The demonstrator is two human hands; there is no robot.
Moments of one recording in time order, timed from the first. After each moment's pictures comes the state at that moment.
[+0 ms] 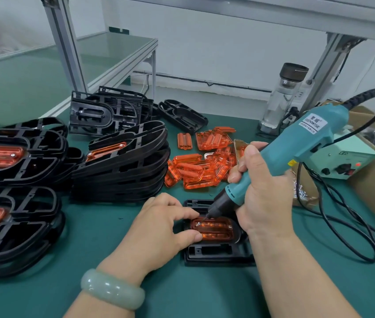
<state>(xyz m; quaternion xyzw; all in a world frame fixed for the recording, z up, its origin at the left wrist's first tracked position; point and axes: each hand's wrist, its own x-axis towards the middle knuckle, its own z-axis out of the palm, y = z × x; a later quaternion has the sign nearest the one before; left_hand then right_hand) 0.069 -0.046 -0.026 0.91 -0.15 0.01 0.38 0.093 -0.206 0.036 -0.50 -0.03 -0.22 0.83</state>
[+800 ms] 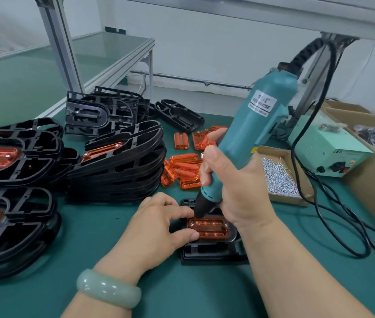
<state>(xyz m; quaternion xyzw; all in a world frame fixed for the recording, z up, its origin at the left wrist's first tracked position) 0.068 -0.047 -0.023 0.92 -0.14 0.01 0.38 0.097 -0.193 0.042 -0.57 -0.21 -0.12 0.78</state>
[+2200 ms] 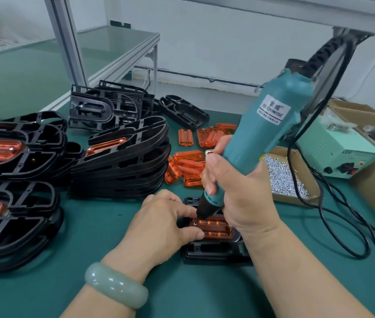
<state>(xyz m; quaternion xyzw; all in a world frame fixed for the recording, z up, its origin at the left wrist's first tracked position) 0.070 -0.054 -0.020 0.92 -0.08 -0.02 0.38 0.095 -0.190 0.035 -0.56 -0.23 -0.10 0.79</state>
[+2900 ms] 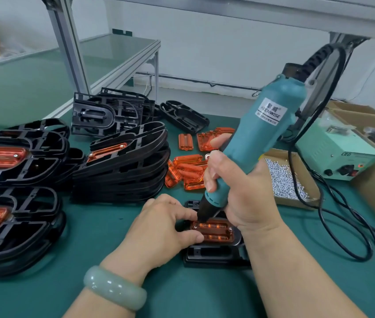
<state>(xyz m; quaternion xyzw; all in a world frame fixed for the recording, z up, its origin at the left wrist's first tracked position) 0.069 -0.052 -0.018 0.92 -0.09 -0.04 0.38 0.099 -0.194 0.038 -0.55 -0.22 -0.10 0.80</state>
